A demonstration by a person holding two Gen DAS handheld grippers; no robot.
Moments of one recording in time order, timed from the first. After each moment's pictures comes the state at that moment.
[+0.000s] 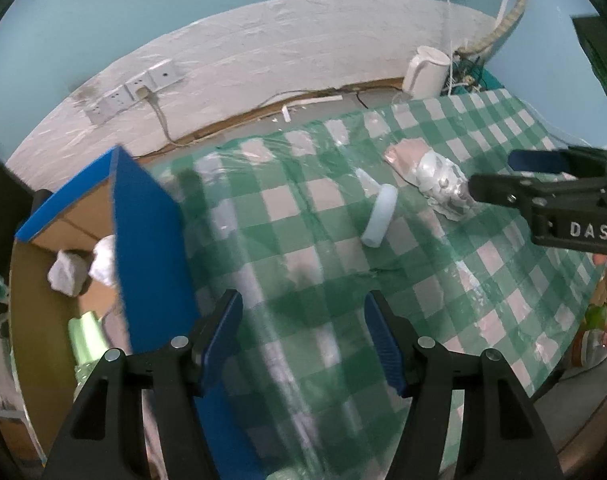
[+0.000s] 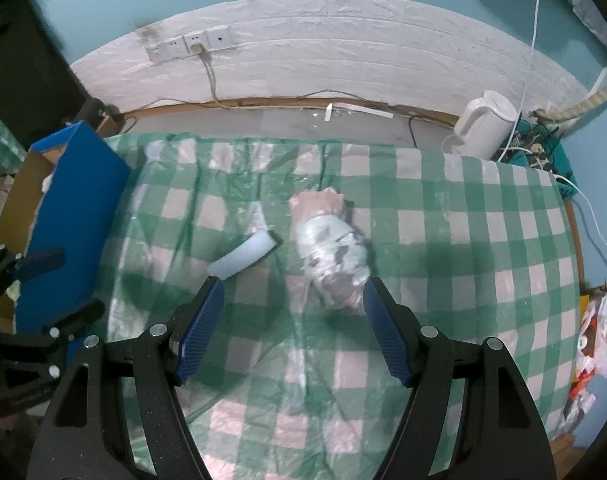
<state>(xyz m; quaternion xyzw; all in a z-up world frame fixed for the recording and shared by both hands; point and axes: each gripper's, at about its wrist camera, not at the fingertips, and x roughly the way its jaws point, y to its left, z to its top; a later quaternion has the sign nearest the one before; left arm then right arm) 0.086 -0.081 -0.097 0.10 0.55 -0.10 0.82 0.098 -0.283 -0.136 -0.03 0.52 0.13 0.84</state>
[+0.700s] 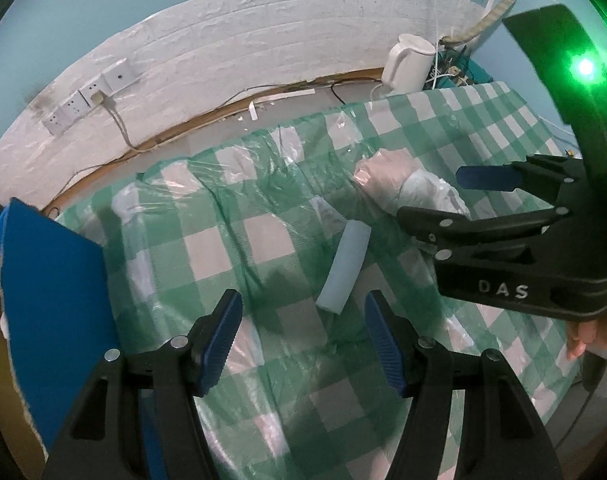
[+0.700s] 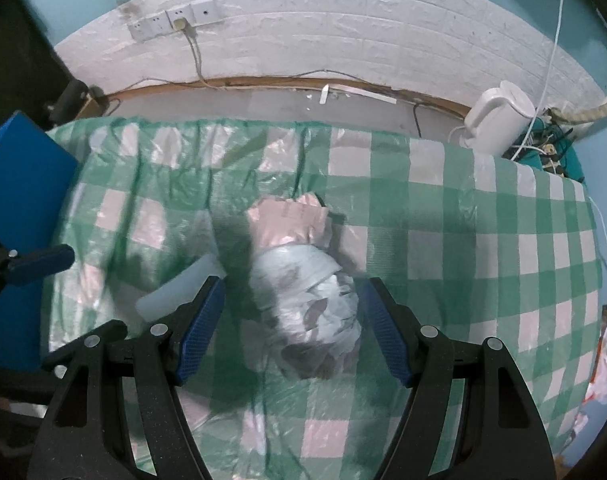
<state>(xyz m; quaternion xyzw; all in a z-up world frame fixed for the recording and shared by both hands) 0.140 -0.127 -0.139 0.09 0.56 -0.13 0.81 0.153 -0.287 -0.198 -0.05 0.55 0.12 0.83</state>
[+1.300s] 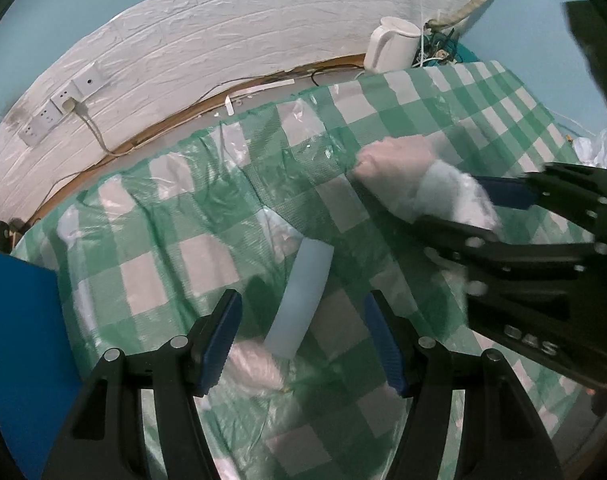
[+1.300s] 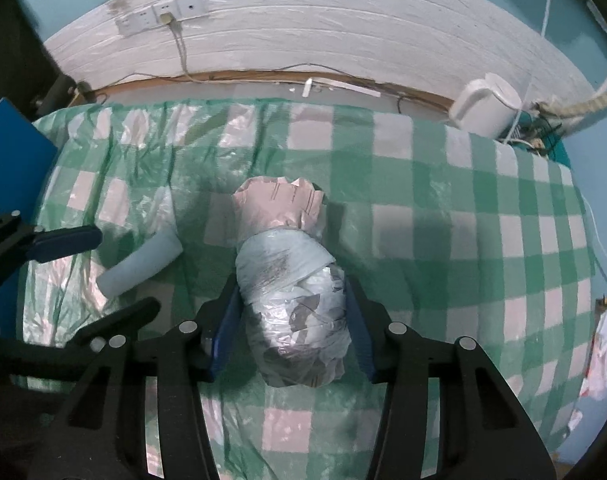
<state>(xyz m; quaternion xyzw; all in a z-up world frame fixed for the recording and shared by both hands) 0.156 -0.166 -0.169 0.10 0.57 -0.15 0.80 0.144 -0.314 -0.204 -0.06 0.55 0.10 0.83</state>
